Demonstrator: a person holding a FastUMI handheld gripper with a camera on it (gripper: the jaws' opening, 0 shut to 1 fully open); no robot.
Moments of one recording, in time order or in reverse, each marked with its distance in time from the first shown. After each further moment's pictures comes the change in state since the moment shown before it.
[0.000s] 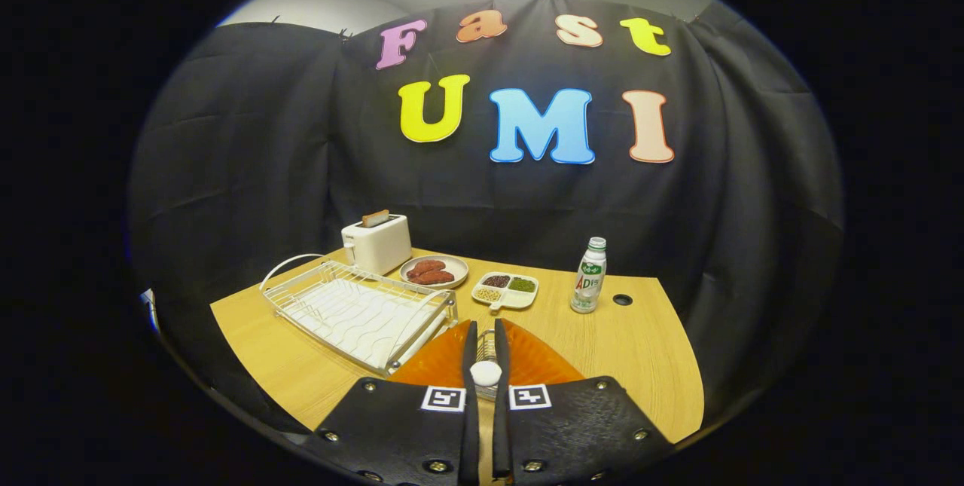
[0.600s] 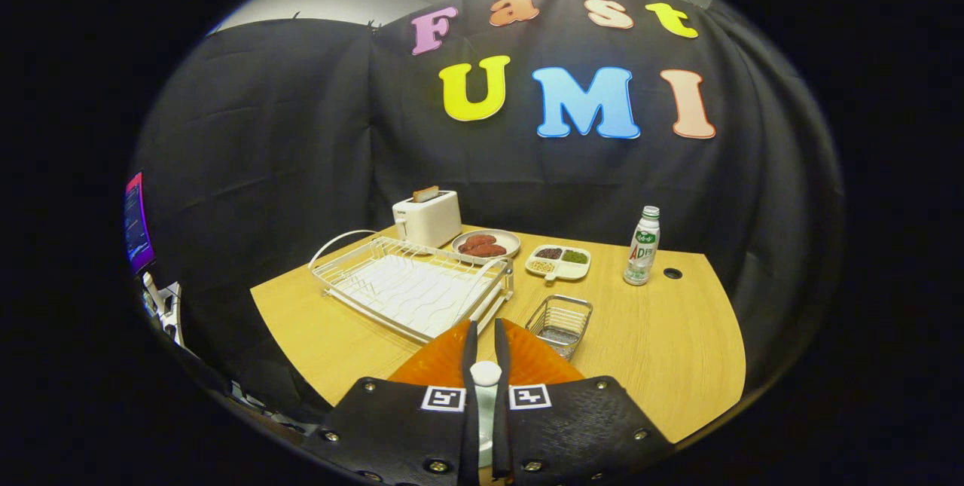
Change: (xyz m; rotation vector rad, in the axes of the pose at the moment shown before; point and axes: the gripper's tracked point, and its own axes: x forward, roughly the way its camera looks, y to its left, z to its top) arm -0.010 0.059 -0.046 -0.003 0.069 0.166
